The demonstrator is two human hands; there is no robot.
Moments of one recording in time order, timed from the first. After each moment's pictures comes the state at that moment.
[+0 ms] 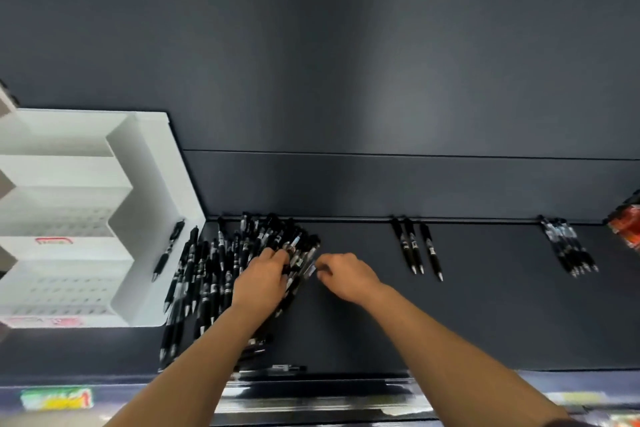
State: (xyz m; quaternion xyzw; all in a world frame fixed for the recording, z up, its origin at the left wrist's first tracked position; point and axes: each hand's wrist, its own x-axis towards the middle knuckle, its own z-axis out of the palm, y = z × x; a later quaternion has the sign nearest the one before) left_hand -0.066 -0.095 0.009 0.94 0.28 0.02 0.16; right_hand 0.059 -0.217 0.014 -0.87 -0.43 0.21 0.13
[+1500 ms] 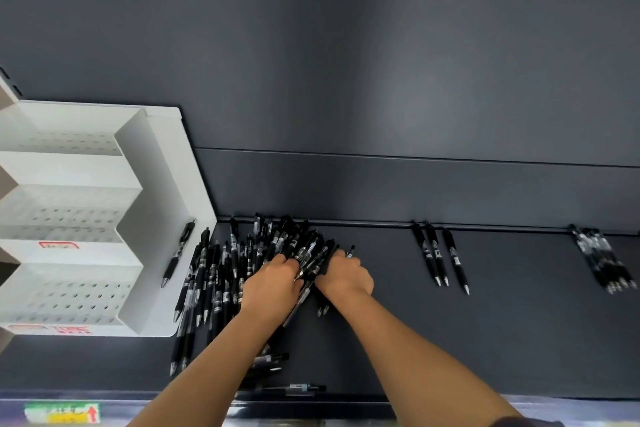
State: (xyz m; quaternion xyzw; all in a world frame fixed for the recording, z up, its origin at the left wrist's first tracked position) left_hand -0.064 -0.077 0.003 0.95 0.29 0.02 0.15; right_hand 0.041 -0.155 -0.006 -0.95 -0.20 0.23 0.10
